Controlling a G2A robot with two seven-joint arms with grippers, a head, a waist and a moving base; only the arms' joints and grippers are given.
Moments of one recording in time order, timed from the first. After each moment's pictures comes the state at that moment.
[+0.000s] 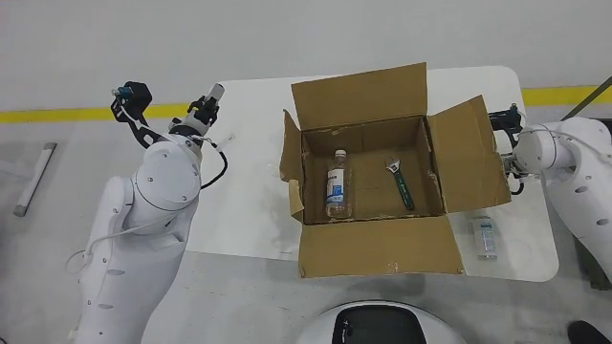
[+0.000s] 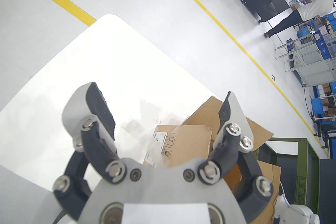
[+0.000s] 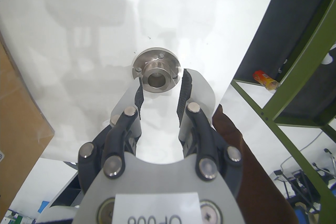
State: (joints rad) left arm 0.75 -0.98 -1.20 -1.92 0.48 0.94 -0.57; right arm -0.78 -0.99 1.26 -1.32 -1.03 0.15 1.40
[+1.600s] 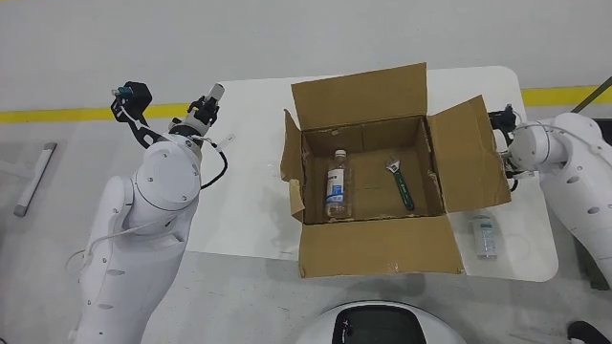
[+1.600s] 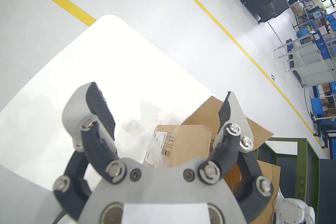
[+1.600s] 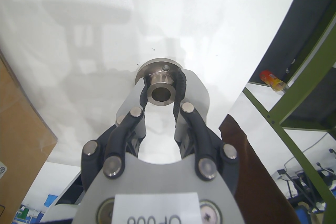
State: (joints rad) left arm 0.75 -0.98 -1.20 -1.92 0.48 0.94 -0.57; right arm -0.73 -1.01 1.23 -1.21 -1.00 0.14 1.37
